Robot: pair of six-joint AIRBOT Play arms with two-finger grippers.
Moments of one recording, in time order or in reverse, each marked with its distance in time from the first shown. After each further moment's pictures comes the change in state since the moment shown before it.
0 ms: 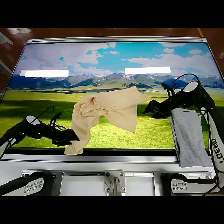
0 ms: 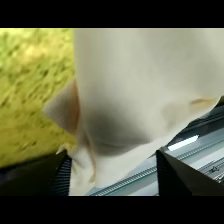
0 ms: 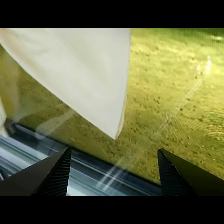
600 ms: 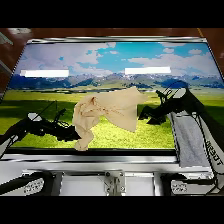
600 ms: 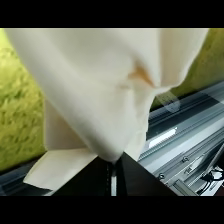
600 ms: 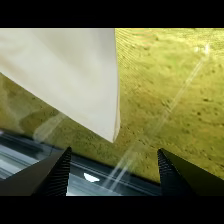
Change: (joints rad) left arm -0.034 -0.017 0.055 -0.116 -0.062 0.076; right arm 0.093 -0.002 -0.110 -0.026 -0.113 0.120
